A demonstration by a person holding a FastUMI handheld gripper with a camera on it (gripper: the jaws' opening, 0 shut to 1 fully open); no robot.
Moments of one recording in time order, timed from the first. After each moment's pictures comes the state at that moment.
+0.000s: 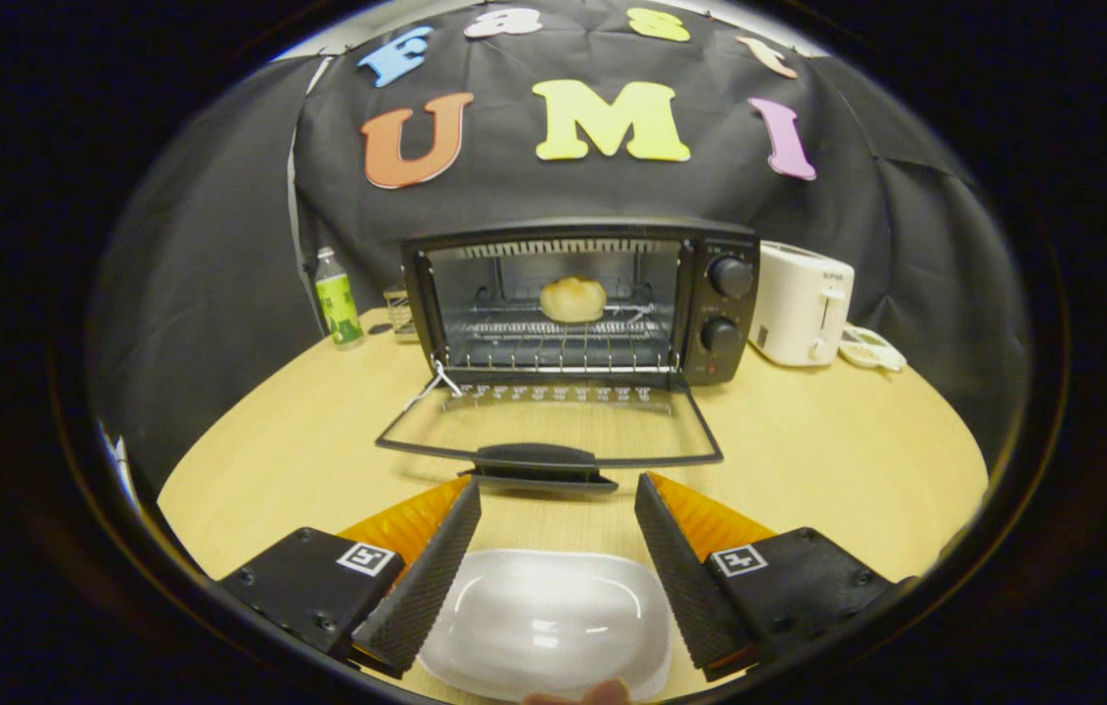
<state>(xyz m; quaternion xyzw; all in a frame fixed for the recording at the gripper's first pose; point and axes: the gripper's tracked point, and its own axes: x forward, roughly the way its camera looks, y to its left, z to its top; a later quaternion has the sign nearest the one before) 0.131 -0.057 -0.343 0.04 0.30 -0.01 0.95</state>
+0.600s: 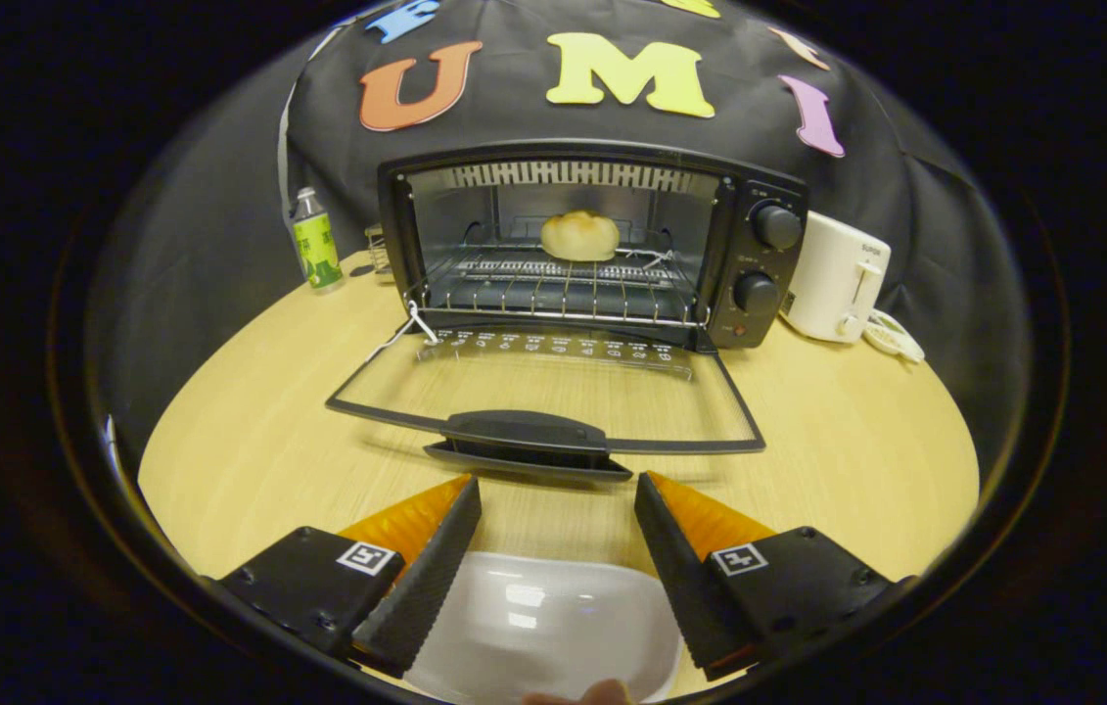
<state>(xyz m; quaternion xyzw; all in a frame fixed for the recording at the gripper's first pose) 0.156 -0.054 -0.381 -0.01 0.37 0.00 0.93</state>
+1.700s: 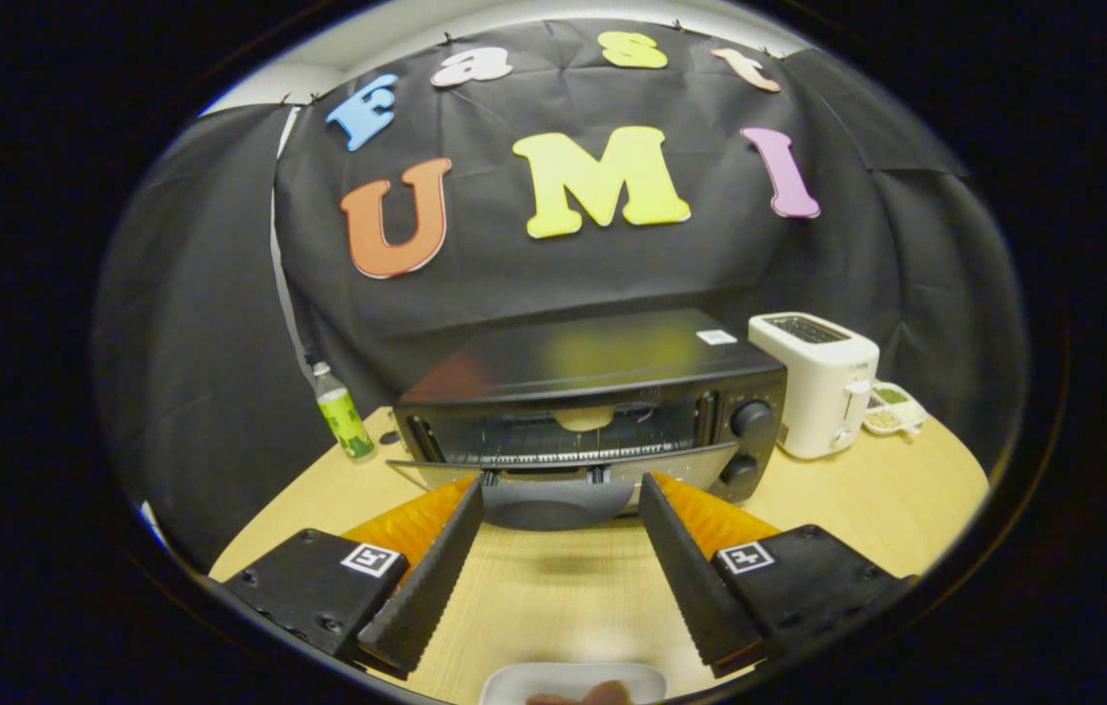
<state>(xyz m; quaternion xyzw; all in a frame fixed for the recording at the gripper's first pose) 0.217 -0.055 -0.202 0.07 0.17 0.00 0.98</state>
